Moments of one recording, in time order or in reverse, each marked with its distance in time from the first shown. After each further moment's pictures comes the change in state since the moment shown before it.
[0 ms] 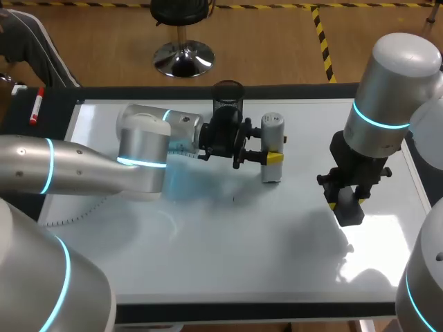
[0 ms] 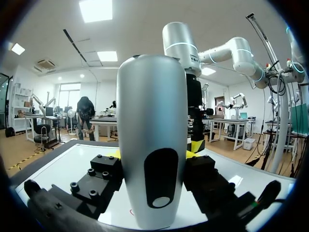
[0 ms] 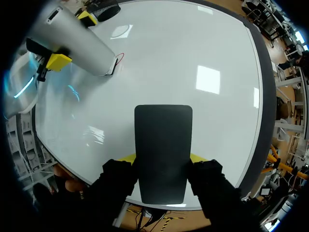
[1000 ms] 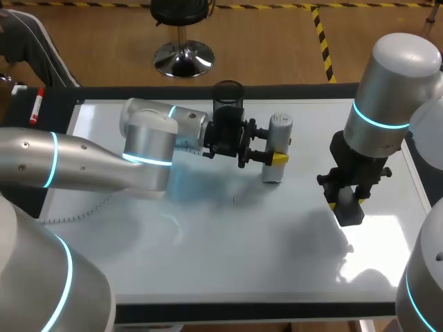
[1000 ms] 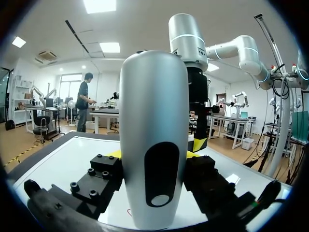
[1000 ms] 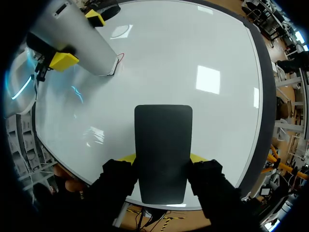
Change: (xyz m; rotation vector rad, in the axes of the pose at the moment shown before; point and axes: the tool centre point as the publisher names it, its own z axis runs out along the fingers) left arm 0.000 0.006 0.010 -0.062 -0.005 -0.045; right arm 0.000 0.000 0.000 0.000 0.000 0.000
